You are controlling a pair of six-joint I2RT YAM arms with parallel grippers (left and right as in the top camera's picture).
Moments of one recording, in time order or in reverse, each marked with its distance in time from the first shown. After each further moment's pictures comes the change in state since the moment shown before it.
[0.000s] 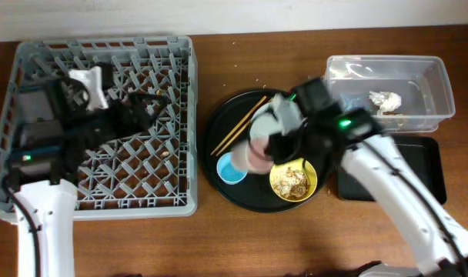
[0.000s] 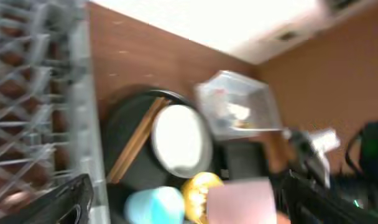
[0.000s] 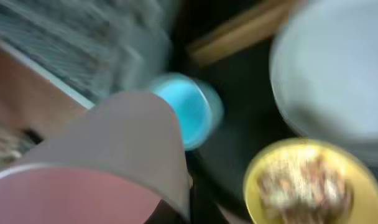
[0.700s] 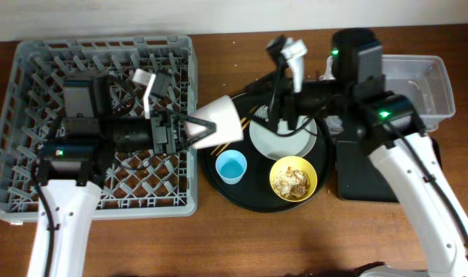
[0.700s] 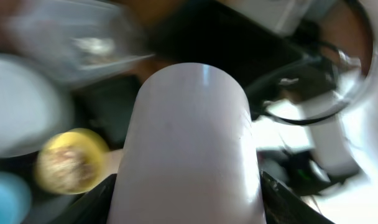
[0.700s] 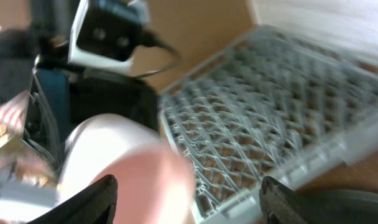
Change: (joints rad) left arm -0.220 0.003 0.009 -0.014 0.390 -0.006; right arm -0.111 -0.027 0.140 0.382 -0.512 -0.042
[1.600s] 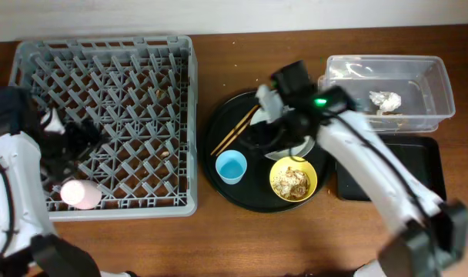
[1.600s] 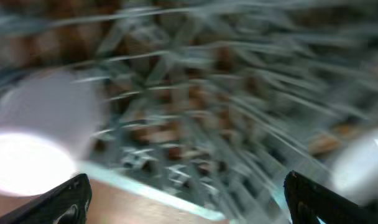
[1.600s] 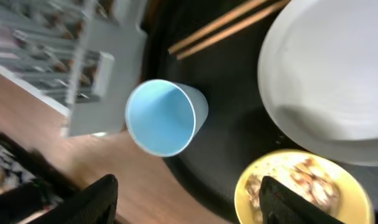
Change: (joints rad) left arm 0.477 0.325 0.138 -0.491 -0.933 0.026; right arm 0.175 0.239 -0.003 -0.467 0.633 0.077
